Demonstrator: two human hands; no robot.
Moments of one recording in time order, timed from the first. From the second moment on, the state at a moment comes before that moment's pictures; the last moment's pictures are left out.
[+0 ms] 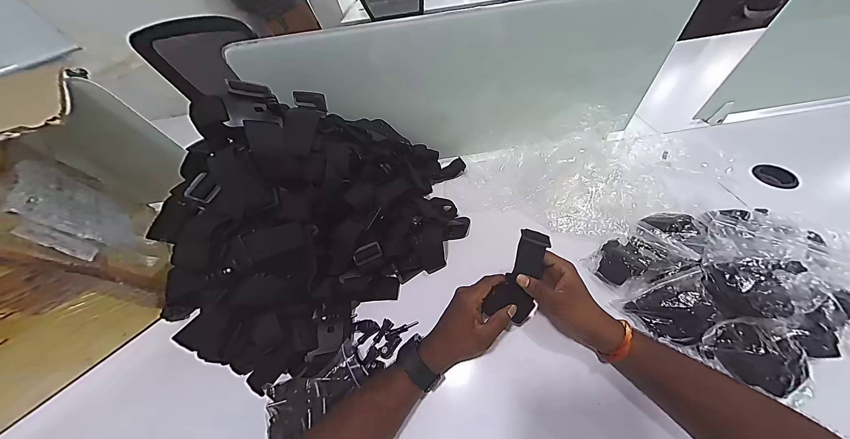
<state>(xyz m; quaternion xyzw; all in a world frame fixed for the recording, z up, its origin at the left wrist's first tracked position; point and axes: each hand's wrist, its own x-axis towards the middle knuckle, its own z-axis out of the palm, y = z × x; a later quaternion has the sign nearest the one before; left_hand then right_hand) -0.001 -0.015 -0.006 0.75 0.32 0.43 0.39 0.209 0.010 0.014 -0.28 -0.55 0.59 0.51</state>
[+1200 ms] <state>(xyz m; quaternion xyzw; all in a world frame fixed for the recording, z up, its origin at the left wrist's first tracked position) -0.006 -0.010 -0.001 0.56 0.33 0.53 0.55 0.211 0.003 0.010 -0.23 -0.92 0.01 0.33</state>
